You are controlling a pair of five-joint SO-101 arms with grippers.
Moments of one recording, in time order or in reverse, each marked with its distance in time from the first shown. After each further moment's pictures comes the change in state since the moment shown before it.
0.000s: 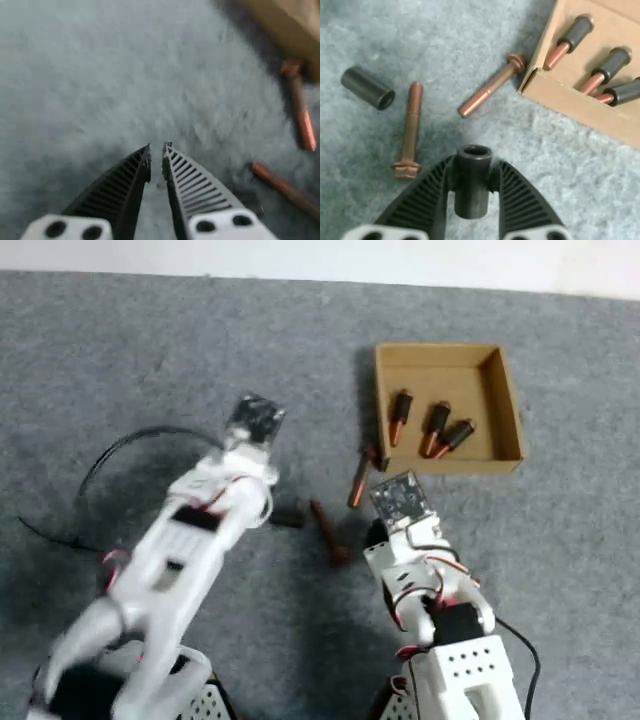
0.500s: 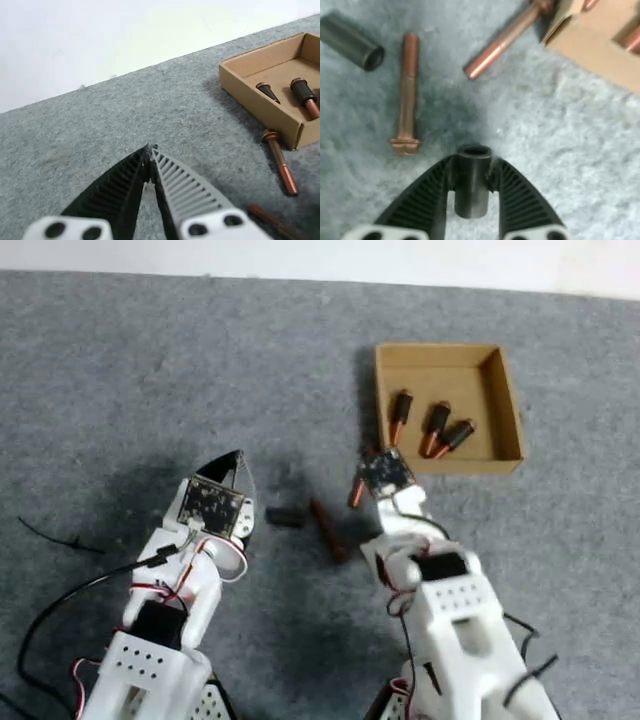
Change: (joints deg) left arm -1.6 -59.7 32.7 -5.0 -0.4; right arm 0.0 28.4 -12.5 0.2 0.0
